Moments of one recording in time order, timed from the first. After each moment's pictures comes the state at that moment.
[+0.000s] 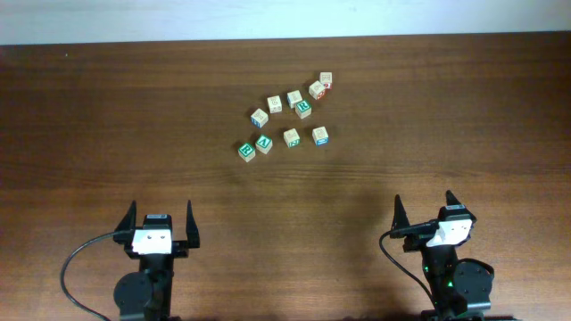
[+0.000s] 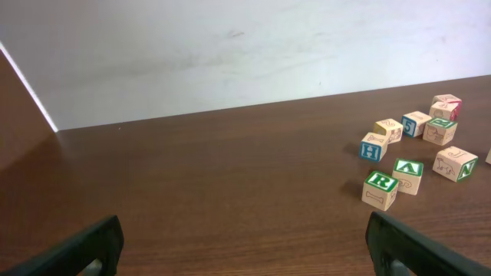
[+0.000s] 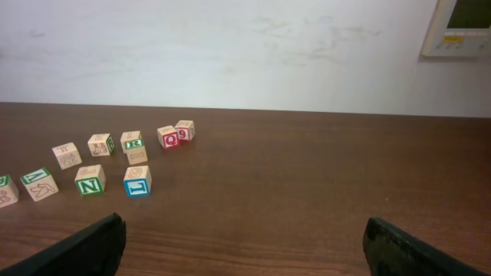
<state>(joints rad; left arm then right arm) 0.07 0.01 0.01 -0.08 0.03 0.14 0.04 0.01 0.01 -0.07 -0.03 0.00</state>
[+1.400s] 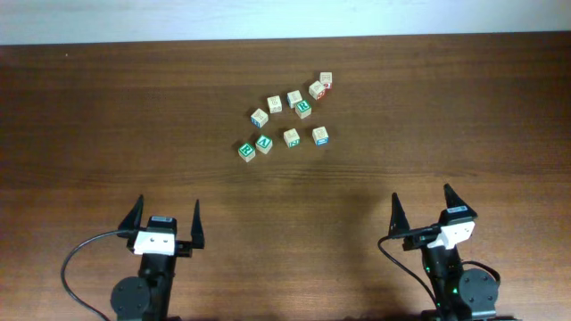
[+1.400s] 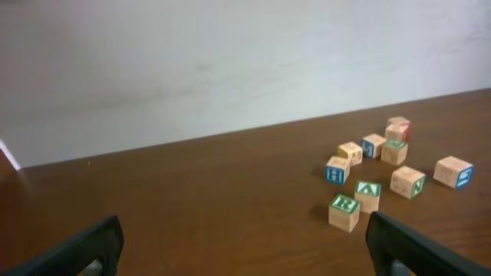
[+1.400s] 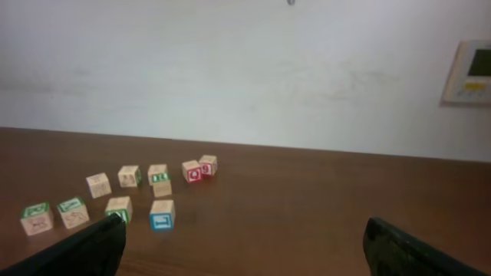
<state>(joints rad) 0.07 0.01 0.04 -0.02 0.15 0.14 0.04 0.01 0.03 0.03 -0.12 0.00</state>
